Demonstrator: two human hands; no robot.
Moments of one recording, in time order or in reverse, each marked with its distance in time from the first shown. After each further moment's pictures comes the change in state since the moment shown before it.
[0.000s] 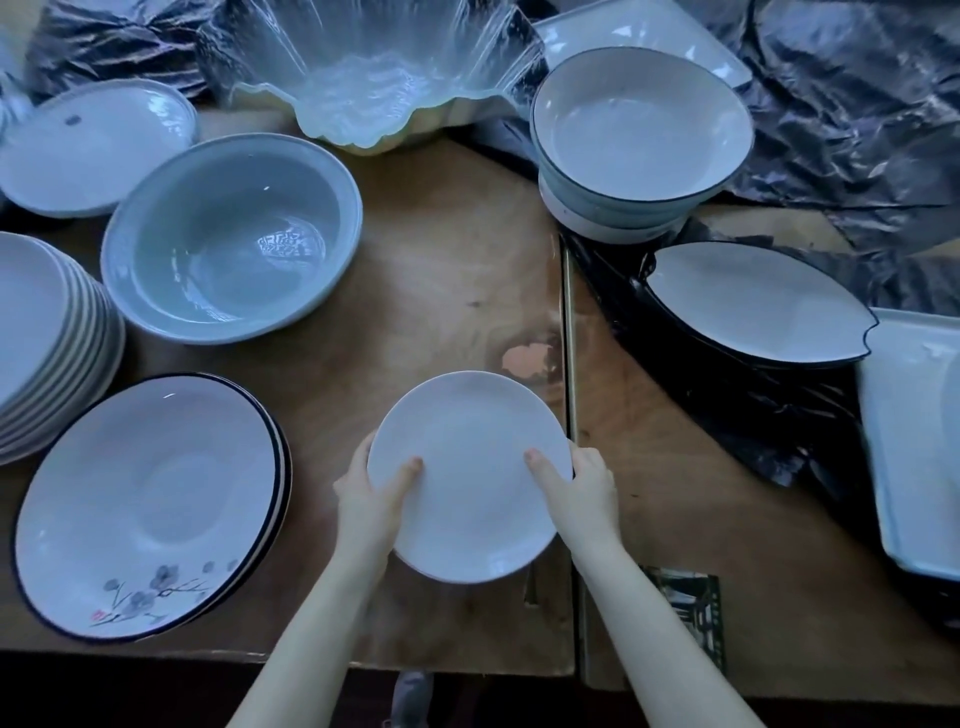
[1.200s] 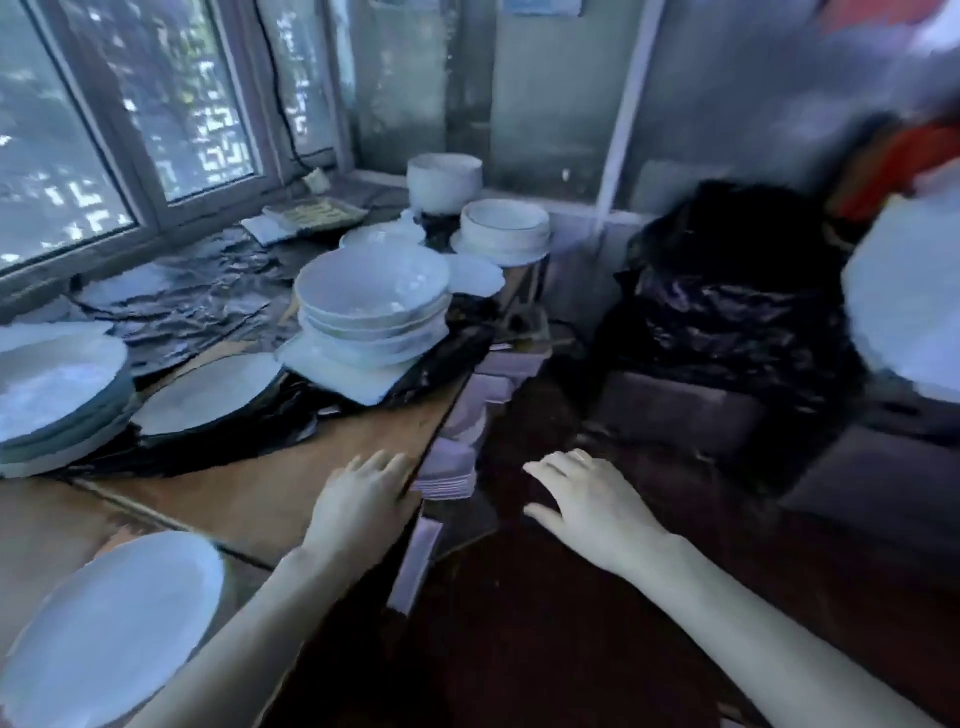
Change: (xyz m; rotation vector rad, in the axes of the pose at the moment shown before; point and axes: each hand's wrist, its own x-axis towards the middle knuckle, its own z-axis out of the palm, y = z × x) left_hand -0.279 0.049 0.052 1.090 -0.845 1.818; right_hand -0.442 0.121 -0.115 -0.681 0.635 0.277
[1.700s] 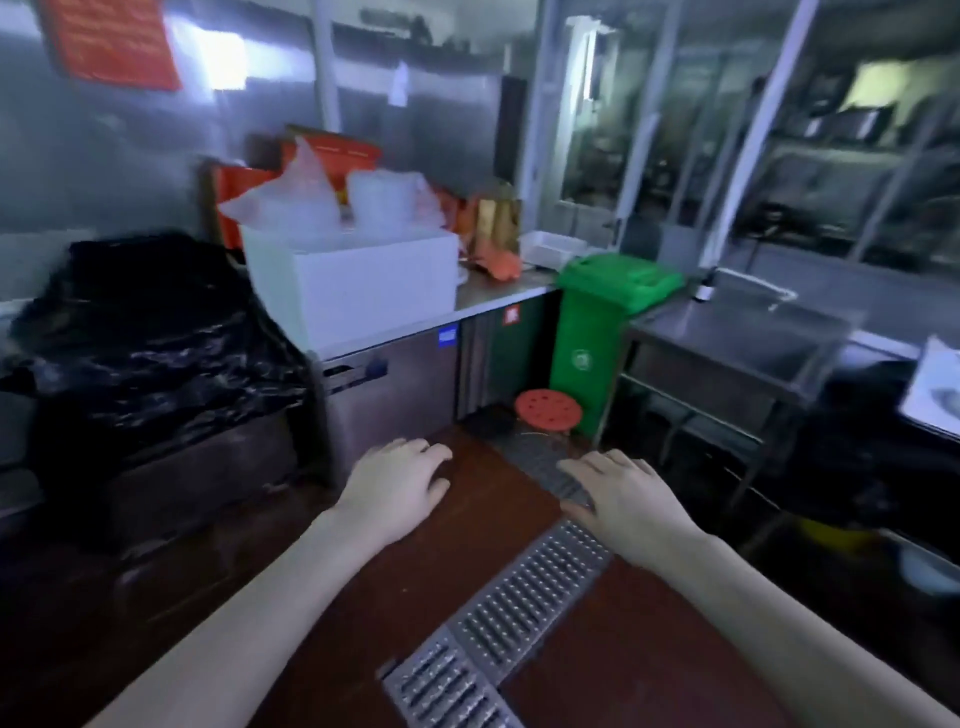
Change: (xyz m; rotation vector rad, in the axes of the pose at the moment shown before) left_hand -0.111 0.641 0.031 -0.201 -0.045 1.258; right_hand -0.603 0.263 -0.024 -0.157 0.201 1.124
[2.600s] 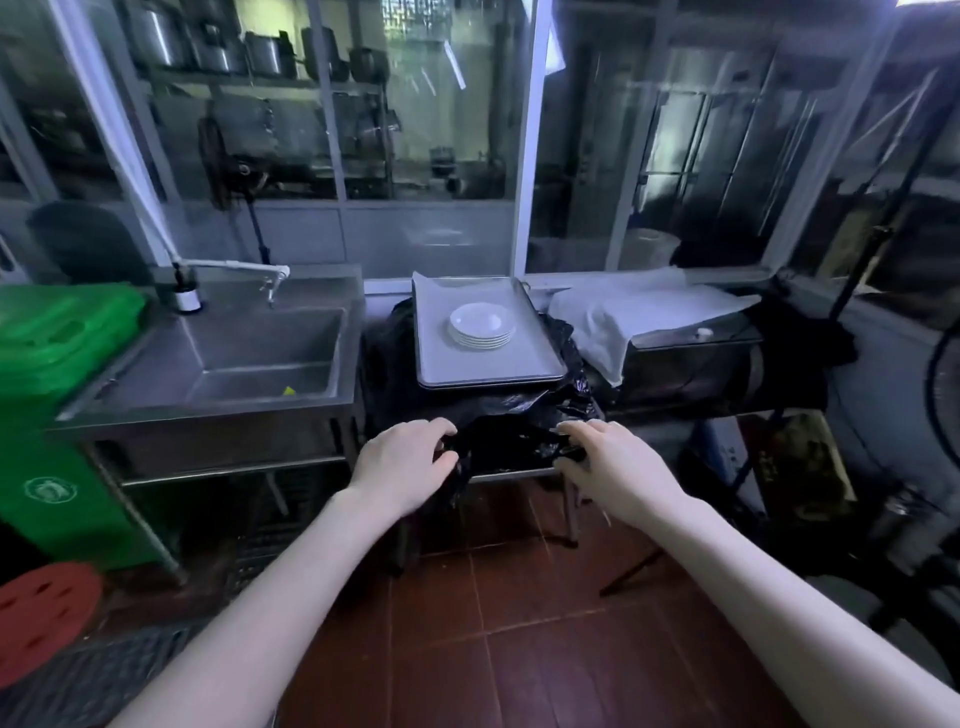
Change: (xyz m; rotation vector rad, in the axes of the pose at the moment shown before) left_hand 0.522 0.696 0.217 -0.375 -0.229 0.828; right_hand -0.156 0.680 0.037 0.044 0.083 1.141
